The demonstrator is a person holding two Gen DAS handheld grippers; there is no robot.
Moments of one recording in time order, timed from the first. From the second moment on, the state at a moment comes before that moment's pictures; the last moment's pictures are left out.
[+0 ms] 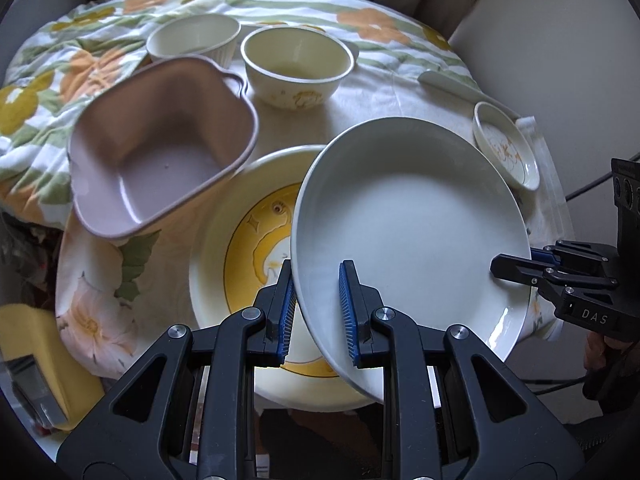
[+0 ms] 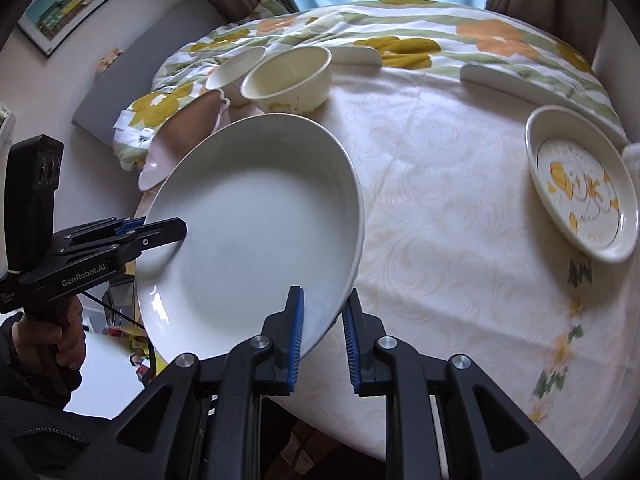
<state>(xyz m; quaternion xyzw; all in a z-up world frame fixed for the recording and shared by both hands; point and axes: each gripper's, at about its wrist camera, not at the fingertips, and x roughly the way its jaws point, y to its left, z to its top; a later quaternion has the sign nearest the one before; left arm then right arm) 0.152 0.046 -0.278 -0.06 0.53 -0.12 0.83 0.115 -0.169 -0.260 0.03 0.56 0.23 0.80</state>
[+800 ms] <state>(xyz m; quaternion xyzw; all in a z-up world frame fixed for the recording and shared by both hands) 0.171 0.058 -0.320 0.02 0.55 -0.14 0.82 0.099 -0.127 -0.276 0.01 0.56 0.13 0.82</state>
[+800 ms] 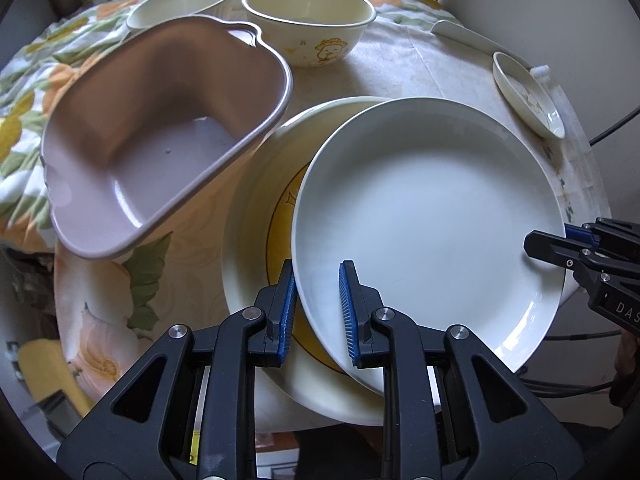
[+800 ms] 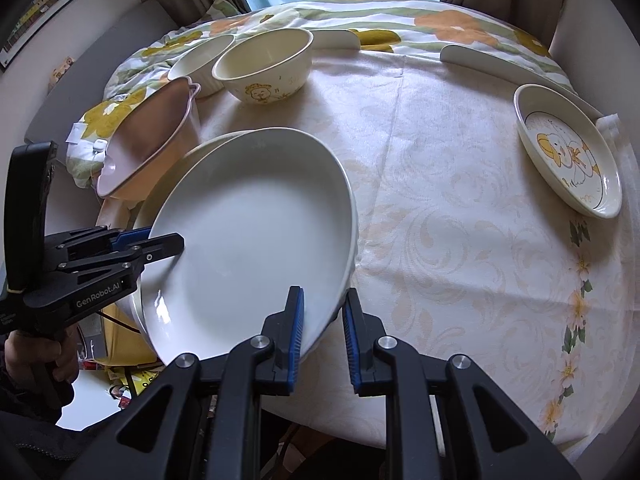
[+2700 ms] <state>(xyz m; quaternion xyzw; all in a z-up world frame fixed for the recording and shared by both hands) 0.143 0.049 -0.289 0.14 0.48 -0.08 0.86 0.090 -0.103 -0.272 -0.05 0.52 0.08 0.85</state>
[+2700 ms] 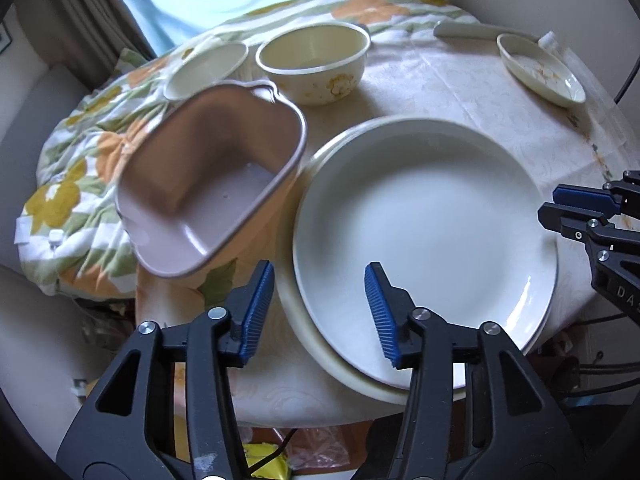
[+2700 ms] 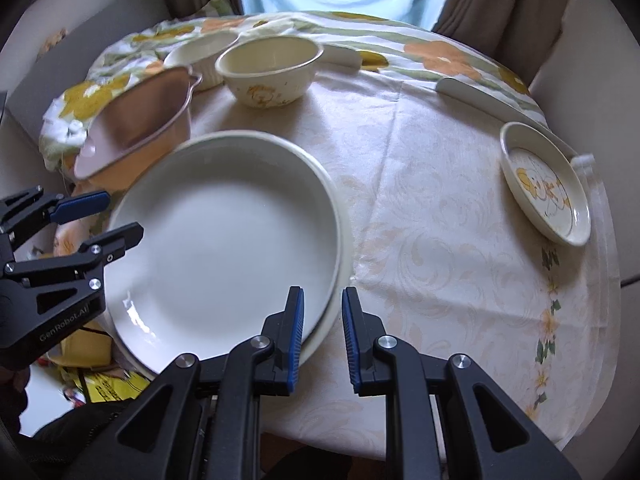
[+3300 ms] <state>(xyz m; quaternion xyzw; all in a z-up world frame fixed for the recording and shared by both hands) 0.194 -0.053 -0.143 0.07 0.35 -0.30 0.88 0.053 -0.260 -0.151 0.13 0.39 -0.05 0.91</state>
